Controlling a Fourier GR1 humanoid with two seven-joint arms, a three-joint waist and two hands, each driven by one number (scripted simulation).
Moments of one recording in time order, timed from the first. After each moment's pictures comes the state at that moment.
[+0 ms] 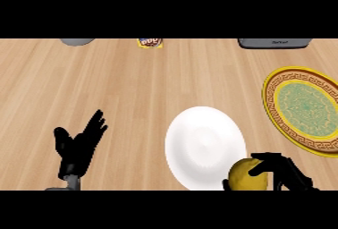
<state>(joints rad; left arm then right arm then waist) 0.02 0.11 -0.07 -1.44 0.12 0.05 0.20 0.32 -0.24 0.55 -2.20 1.06 -0.51 0.54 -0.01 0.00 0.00</state>
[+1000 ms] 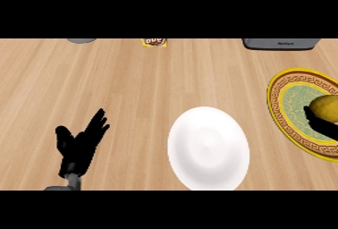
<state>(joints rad) 0.02 0.11 -0.07 -1.44 0.11 0.03 0.21 -0.07 -0.46 -0.16 -1.48 0.25 -0.63 -0.06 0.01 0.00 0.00</state>
